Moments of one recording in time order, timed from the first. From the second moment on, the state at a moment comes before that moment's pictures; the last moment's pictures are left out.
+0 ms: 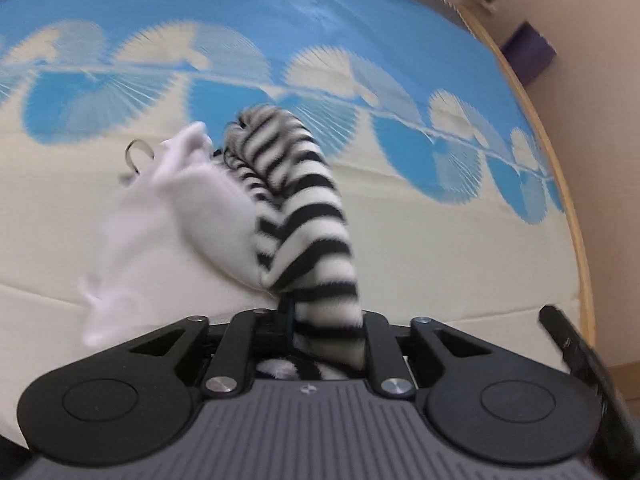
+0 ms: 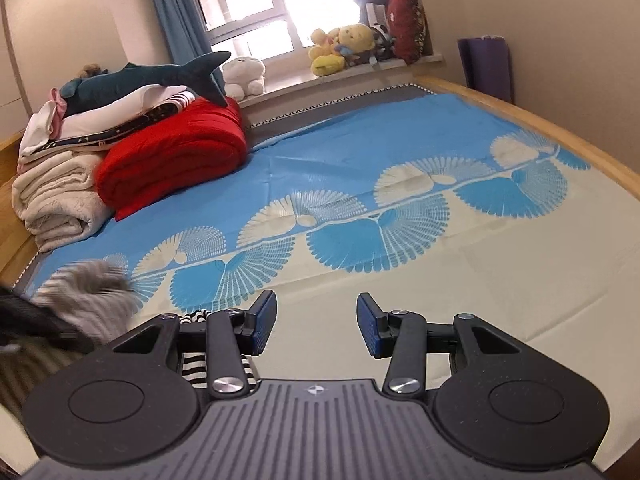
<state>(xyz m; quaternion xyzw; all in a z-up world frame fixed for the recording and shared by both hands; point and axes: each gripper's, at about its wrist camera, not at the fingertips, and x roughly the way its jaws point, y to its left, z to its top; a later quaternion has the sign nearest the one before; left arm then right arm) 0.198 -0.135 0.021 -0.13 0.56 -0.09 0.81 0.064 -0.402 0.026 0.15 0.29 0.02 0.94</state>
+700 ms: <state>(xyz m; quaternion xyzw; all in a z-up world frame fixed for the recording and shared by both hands) 0.109 0.008 0.021 0.01 0.45 -0.19 0.87 0.095 -0.327 -0.015 0.18 0.44 0.18 0.86</state>
